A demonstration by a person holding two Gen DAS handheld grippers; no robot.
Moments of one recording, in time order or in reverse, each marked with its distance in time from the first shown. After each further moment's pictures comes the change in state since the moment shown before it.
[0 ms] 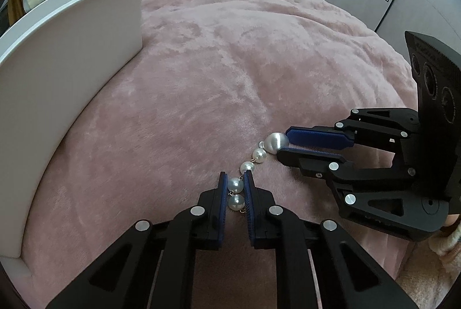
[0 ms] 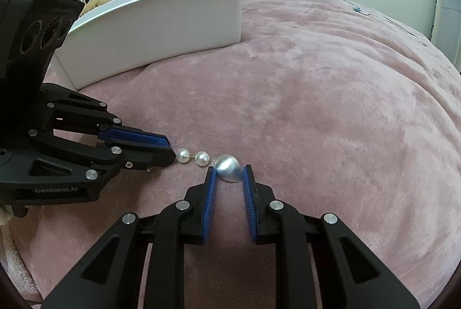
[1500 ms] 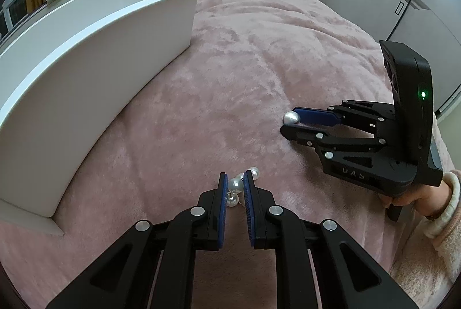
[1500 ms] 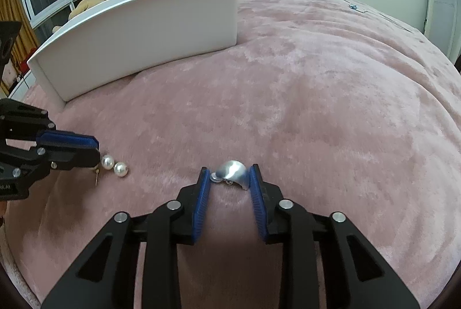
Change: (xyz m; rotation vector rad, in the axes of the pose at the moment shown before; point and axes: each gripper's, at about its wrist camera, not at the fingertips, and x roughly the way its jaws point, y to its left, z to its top) left arm -0.051 0.030 -0.026 -0.068 -0.022 0.039; right arm 0.017 0.005 0.015 0.048 0.000 -0.029
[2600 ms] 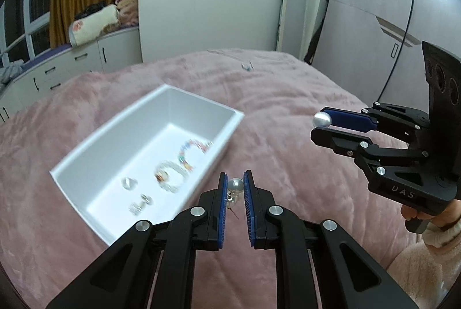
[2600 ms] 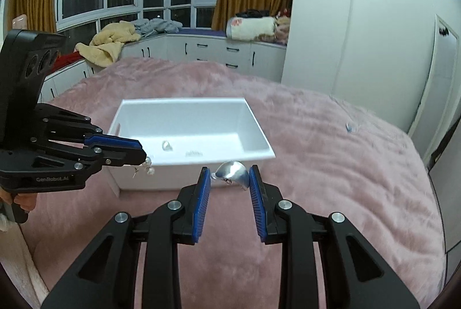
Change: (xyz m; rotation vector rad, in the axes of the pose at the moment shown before) left arm -0.153 0.031 0.057 0.006 -0.289 0.065; right arm -0.137 0.086 0.123 -0.215 -0.270 -0.058
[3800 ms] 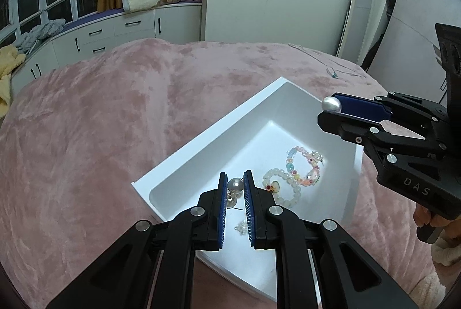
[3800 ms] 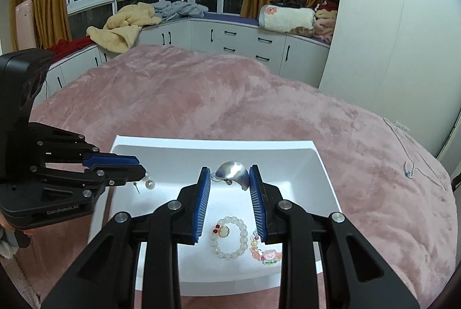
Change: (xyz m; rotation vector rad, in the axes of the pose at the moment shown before) left arm 0.039 0.162 0.006 -0.198 0.076 0.162; right arm 0.164 0.061 0.083 -0.054 0.094 0.106
